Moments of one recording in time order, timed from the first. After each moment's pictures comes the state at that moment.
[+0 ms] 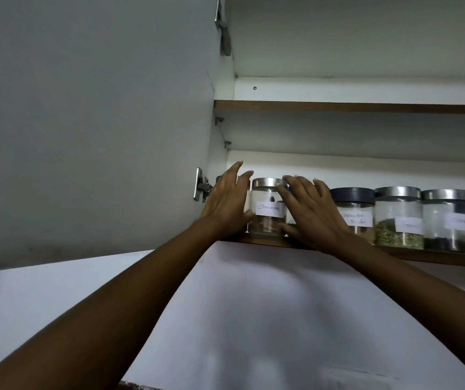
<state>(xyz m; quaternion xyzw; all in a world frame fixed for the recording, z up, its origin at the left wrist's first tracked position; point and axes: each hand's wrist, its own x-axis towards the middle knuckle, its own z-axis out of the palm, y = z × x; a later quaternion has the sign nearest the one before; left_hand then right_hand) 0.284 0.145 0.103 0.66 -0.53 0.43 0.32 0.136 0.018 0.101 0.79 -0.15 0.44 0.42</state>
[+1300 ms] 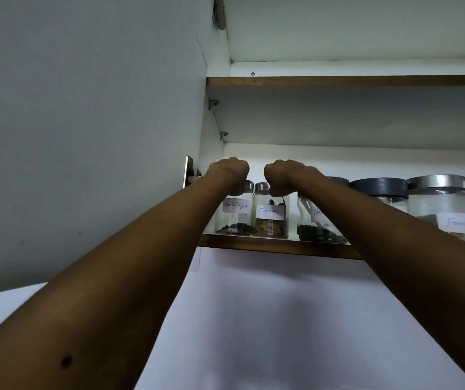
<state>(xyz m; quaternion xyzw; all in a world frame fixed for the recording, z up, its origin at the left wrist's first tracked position) 0.315 0.098 0.174 0.80 -0.46 0.36 0.13 0.228 0.013 0.188 0.88 -0.30 0.23 0.30</state>
